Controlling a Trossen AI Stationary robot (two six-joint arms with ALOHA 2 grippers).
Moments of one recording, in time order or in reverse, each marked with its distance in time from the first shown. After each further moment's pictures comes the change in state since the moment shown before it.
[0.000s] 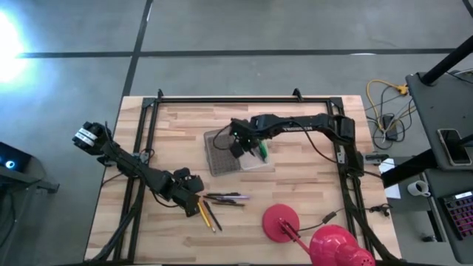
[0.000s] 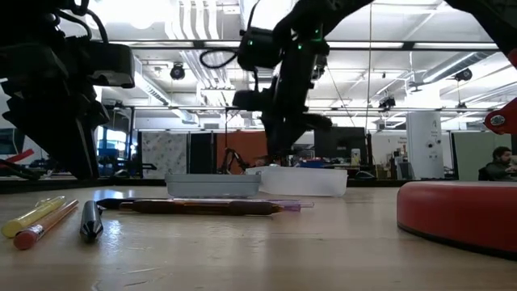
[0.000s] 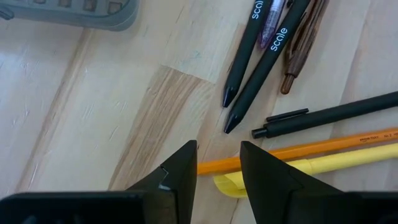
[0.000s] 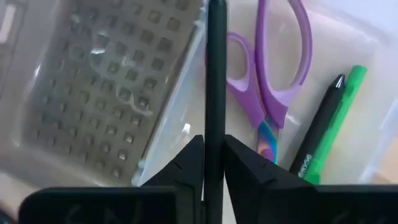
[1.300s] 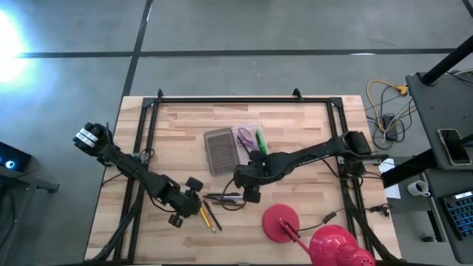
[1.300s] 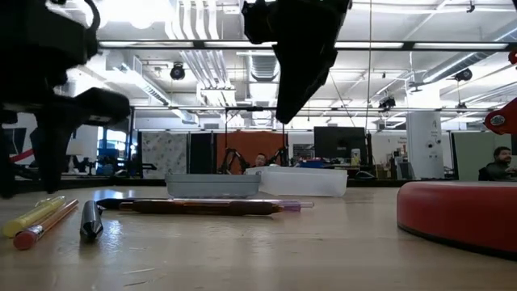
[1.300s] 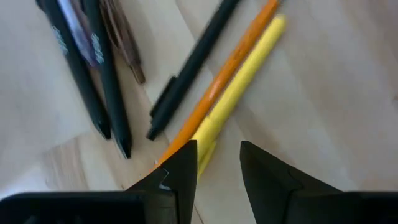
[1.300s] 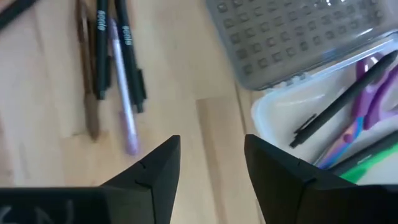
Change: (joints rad) left arm -0.058 0.022 -0.035 0.146 0.193 0.745; right arm 0.399 -0.101 -0.019 -0.049 0.158 -0.426
